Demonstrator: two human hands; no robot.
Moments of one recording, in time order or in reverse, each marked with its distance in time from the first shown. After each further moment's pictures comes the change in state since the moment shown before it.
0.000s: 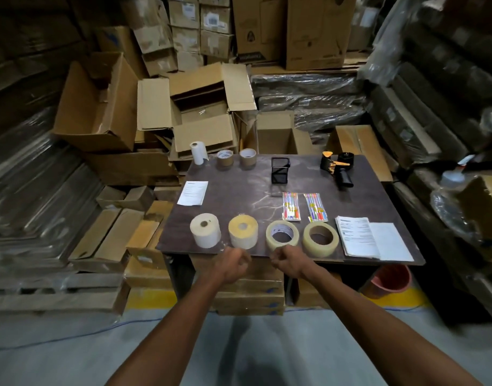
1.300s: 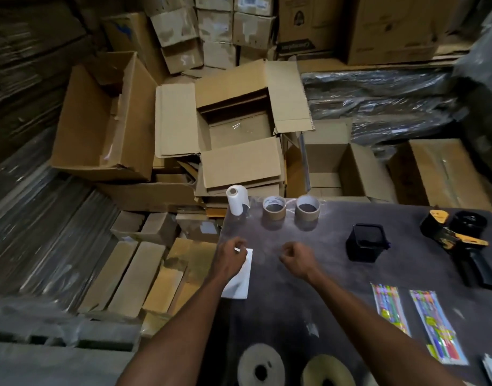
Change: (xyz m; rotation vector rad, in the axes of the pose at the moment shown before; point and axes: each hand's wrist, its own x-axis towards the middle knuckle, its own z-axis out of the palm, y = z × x) left_hand 0.339 -0.218 -0.162 -0.467 0.310 -0.259; right_hand 0.420 -0.130 -0.033 0.107 0.163 0.019
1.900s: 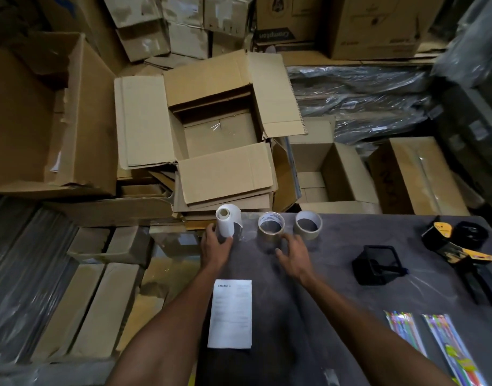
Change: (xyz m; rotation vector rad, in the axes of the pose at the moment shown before) left_hand 0.159 -0.021 0.000 -0.124 0.088 -0.199; right_hand 0.097 -0.020 0.010 0.041 0.171 0.084
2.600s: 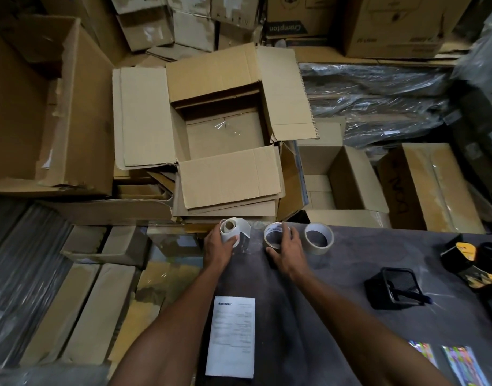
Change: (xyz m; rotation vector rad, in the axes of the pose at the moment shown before) left_hand 0.047 0.009 0.014 -0.039 0.008 0.083; right_hand 0.074 -0.006 0.033 -0.106 -0.027 0.047
